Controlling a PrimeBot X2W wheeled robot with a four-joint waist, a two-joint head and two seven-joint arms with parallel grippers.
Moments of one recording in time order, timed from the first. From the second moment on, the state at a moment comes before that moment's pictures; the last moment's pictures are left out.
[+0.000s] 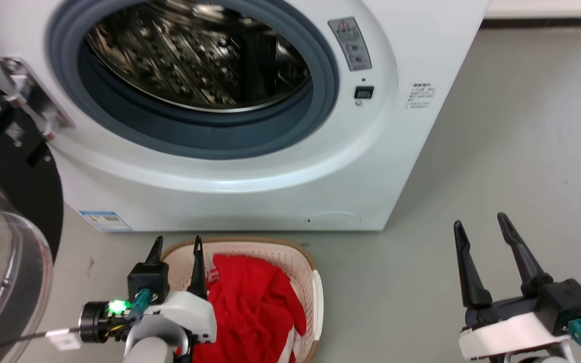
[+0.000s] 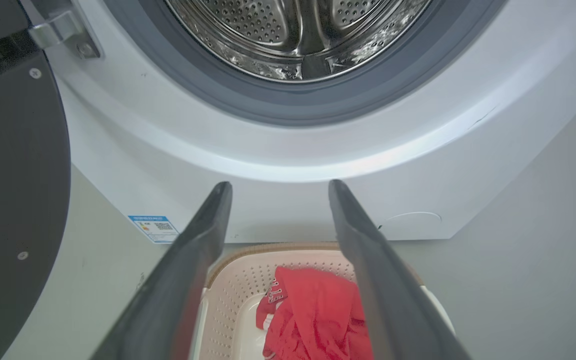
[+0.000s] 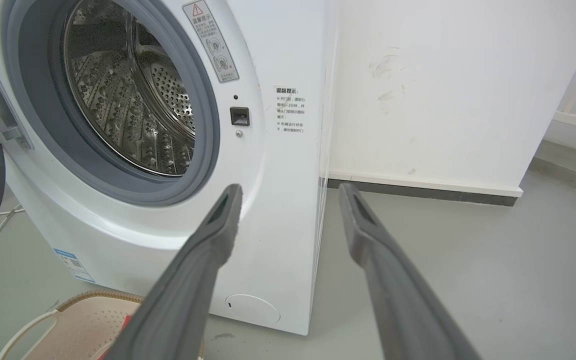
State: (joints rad) left arm -0.24 0.19 -0.32 0.47 -0.30 0.19 -0.26; right arm 0.01 -0.05 0.03 -0.01 0.03 0.13 -0.26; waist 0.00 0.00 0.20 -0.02
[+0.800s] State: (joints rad) left arm 0.08 0.08 -0.06 0.10 -0.09 0.14 -0.26; right arm 0.13 -0.05 0.02 0.00 0.04 0.13 -0.26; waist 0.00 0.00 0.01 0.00
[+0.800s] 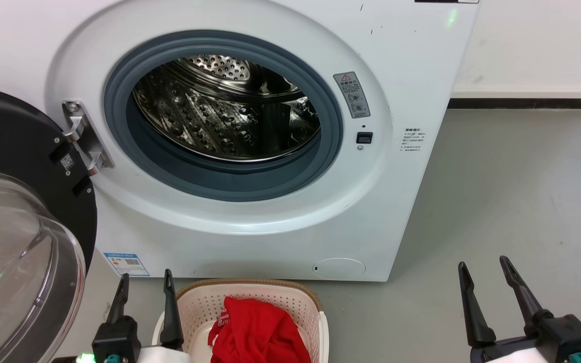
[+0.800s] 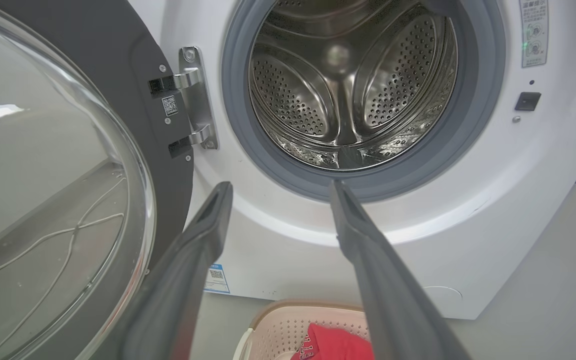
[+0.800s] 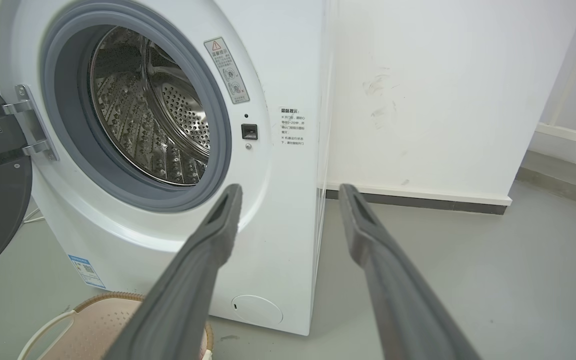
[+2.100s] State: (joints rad) left arm 0.11 0.05 -0.01 0.21 -0.26 0.06 -0.20; right arm 0.15 -0.06 0.02 0.07 0.28 0.13 -0.23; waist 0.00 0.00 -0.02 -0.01
